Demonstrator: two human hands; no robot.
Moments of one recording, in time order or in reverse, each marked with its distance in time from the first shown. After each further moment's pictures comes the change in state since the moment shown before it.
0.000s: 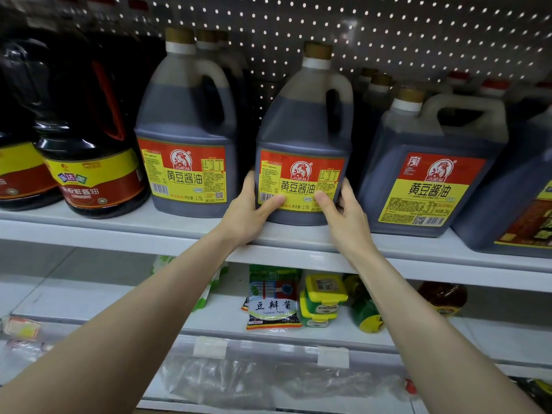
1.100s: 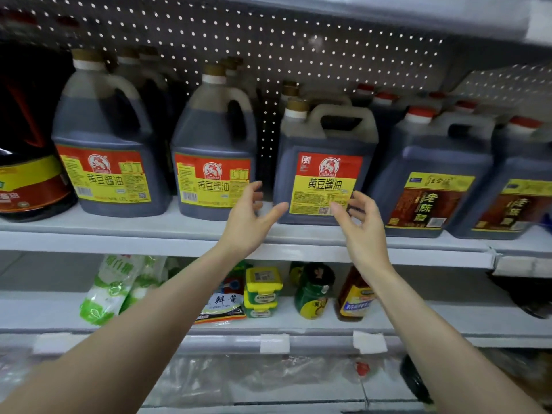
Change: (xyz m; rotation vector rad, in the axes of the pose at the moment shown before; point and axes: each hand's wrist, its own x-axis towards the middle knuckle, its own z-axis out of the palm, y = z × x) left_hand -0.036 0.073 0.119 -0.051 0.043 0.013; right_hand -0.048 0.023 -0.151 0.085 0.243 0.016
